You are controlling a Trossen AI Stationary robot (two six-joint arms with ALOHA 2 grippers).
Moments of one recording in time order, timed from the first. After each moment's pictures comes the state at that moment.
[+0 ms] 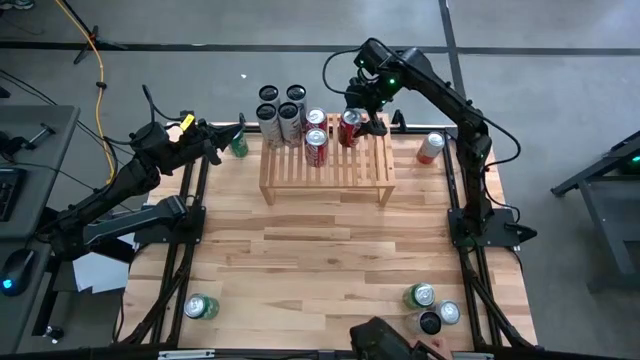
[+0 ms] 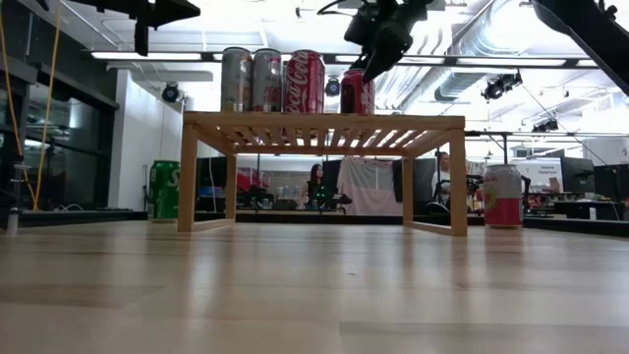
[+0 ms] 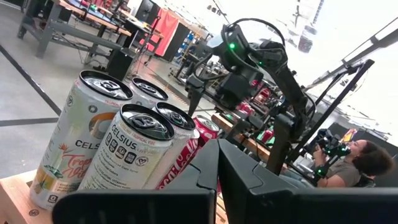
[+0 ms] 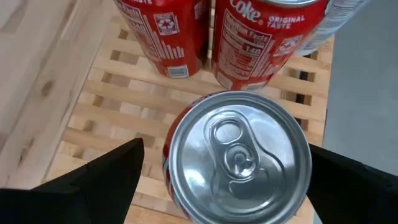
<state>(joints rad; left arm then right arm) 0.65 0.55 0.67 -0.03 0.14 -0.56 -0.68 2.03 2.31 -1.45 -0.49 -0.87</state>
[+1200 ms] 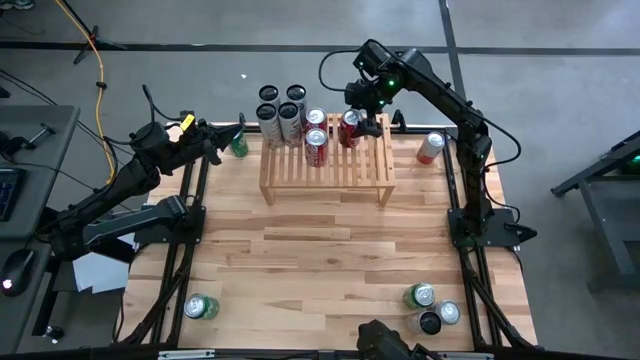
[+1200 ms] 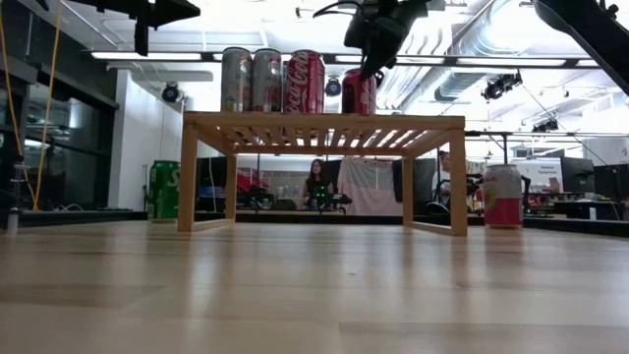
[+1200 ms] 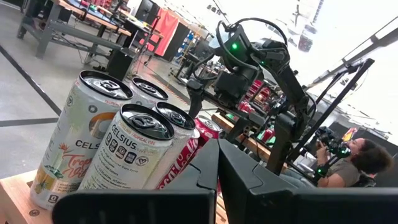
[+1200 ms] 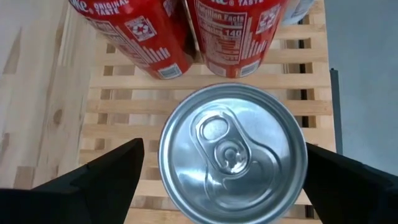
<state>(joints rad) 0.65 0.55 0.67 -0.03 0.14 -0.55 -0.67 2.03 2.31 -1.46 -0.44 -0.63</state>
